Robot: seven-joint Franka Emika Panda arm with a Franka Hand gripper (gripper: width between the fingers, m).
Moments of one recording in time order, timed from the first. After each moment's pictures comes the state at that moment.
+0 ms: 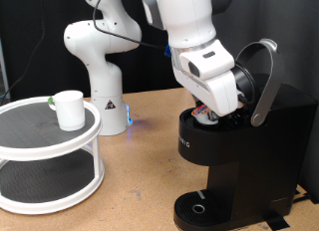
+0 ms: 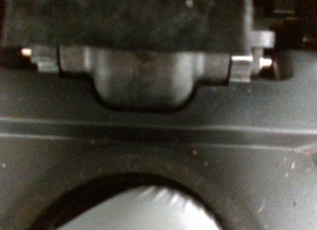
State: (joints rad) arm 0.16 -0.06 -0.02 -2.24 0.35 2.20 -0.88
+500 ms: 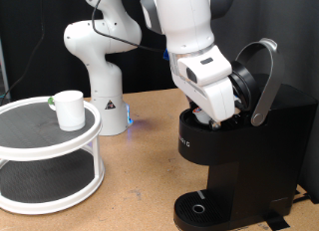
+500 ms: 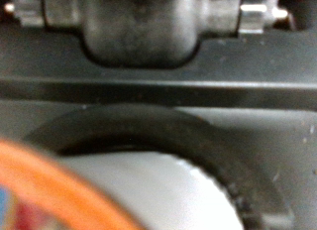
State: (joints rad) arm 0.15 -0.04 -0.02 -2.24 0.34 2.20 -0.88
